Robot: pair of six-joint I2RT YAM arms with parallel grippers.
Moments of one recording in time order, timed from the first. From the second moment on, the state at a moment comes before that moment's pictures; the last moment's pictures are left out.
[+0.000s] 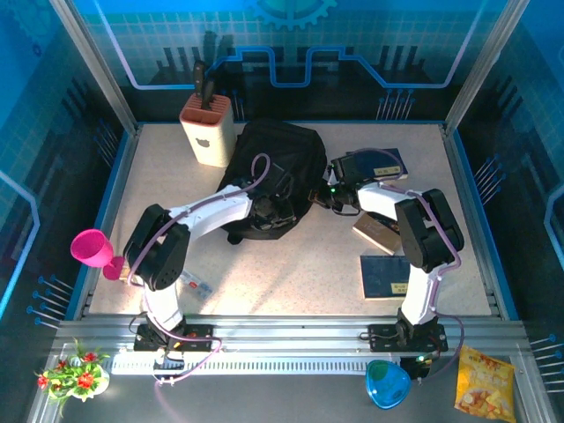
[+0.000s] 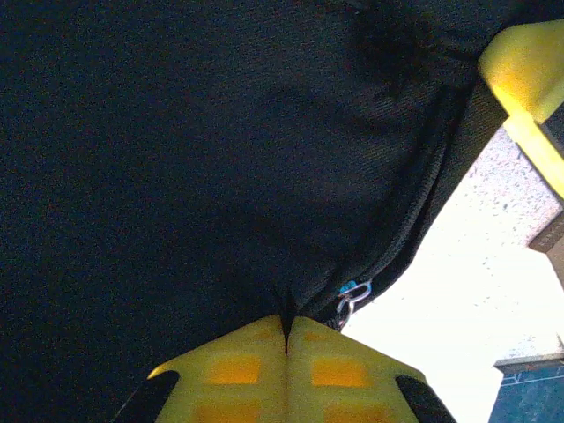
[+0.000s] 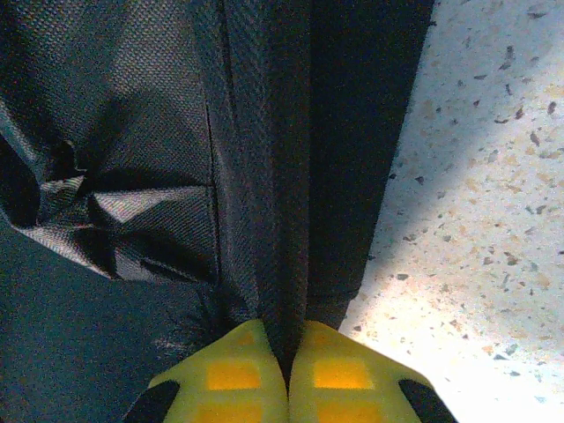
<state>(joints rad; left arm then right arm) -0.63 1.81 1.32 -0.65 0.10 -0.96 0.36 1.91 1.15 -0.15 -0.34 0.75</state>
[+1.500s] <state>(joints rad) -0.53 1.54 1.09 -0.67 0.07 -0.70 0.53 1.70 0.98 -0.18 -0.33 1.20</state>
